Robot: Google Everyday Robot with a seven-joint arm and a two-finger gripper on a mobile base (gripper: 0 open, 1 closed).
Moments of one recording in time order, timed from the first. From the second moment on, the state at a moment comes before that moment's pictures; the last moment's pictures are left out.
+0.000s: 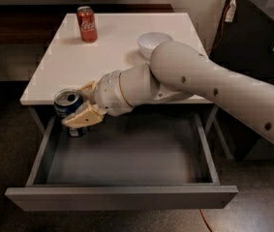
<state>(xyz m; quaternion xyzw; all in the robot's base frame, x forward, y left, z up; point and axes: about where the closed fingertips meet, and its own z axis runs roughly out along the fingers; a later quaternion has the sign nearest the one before) 0.501 0.130 0.869 -0.60 0.60 0.32 0.42</state>
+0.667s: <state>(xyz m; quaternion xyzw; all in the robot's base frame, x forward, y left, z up) 0.494 0.058 0.791 -0.57 0.65 0.26 0.42</state>
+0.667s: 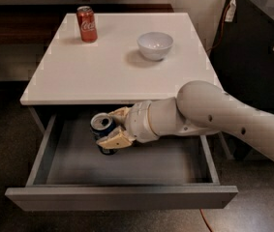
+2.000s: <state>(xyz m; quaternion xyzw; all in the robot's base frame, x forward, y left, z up) 0.551 0.018 0.688 -0.53 0.66 0.27 0.45</state>
